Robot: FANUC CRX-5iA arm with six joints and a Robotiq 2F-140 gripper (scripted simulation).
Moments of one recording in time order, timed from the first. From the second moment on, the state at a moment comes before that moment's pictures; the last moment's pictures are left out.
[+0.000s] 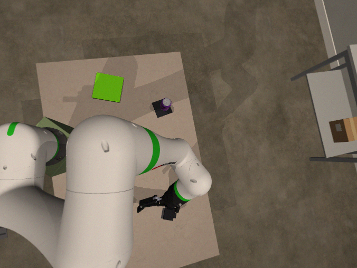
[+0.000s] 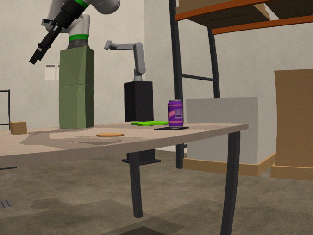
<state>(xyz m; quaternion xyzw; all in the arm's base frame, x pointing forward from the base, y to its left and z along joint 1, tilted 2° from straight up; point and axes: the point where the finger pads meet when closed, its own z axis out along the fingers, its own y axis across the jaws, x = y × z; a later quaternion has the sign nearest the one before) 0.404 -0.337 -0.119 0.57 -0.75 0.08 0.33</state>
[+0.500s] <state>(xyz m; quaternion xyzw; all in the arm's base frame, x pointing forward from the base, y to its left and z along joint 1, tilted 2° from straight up) 0.462 -0.162 -0.151 0.66 -0.75 0.04 0.03</state>
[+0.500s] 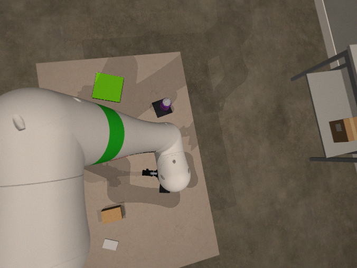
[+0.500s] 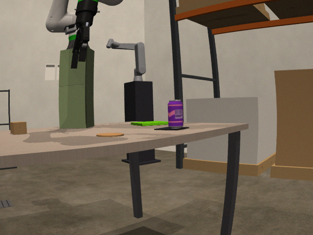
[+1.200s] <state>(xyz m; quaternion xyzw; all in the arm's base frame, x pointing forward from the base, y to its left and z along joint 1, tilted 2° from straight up) 0.500 0.102 -0.205 0.67 -0.74 0.01 -0.01</state>
